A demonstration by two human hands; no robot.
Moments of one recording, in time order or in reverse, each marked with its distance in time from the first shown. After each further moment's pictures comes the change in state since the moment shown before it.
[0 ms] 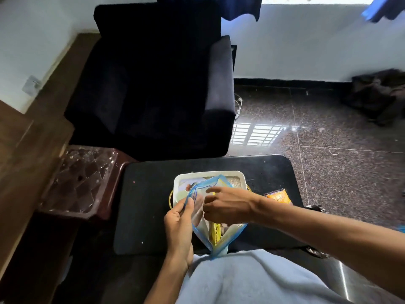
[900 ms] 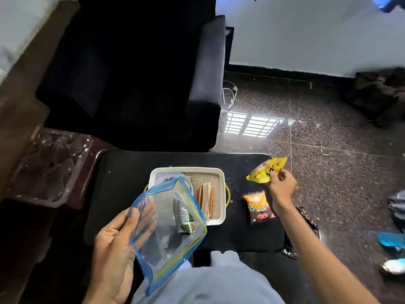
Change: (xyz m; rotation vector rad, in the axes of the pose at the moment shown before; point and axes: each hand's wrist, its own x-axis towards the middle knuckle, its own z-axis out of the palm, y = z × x) left_hand -0.030 0.019 0.024 0.054 0.104 0.066; right_hand -0.164 0.110 0.154 1.212 1.032 1.871
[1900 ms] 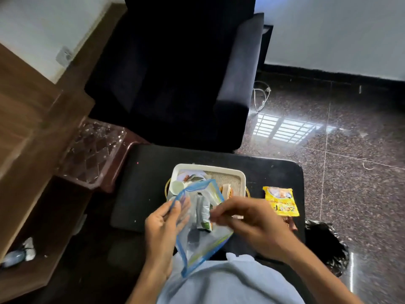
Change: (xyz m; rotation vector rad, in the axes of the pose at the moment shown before) left_hand -0.004 -0.020 0.043 0.080 0.074 0.030; right_hand -0.149 -0.079 -0.013 0.126 -1.182 -0.520
